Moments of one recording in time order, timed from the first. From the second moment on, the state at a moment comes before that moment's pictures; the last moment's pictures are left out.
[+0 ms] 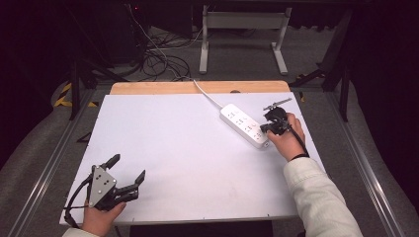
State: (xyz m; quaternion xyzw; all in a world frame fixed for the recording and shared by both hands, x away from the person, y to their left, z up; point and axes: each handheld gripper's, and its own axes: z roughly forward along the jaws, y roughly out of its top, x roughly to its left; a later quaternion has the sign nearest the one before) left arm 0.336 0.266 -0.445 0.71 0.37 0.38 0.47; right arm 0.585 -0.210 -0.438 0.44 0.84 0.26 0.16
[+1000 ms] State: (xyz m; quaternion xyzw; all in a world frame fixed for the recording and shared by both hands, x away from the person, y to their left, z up) left arm 0.335 0.268 -0.445 0.70 0.37 0.38 0.47; right arm 0.586 -0.201 -0.432 0.47 0.83 0.26 0.18
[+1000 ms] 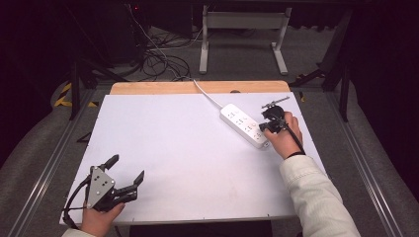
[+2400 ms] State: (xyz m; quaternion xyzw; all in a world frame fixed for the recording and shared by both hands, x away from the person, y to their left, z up) left arm 0.335 0.267 -0.445 0.71 0.37 0.38 0.47; right arm 0.601 -0.185 -0.448 0.44 0.83 0.30 0.20
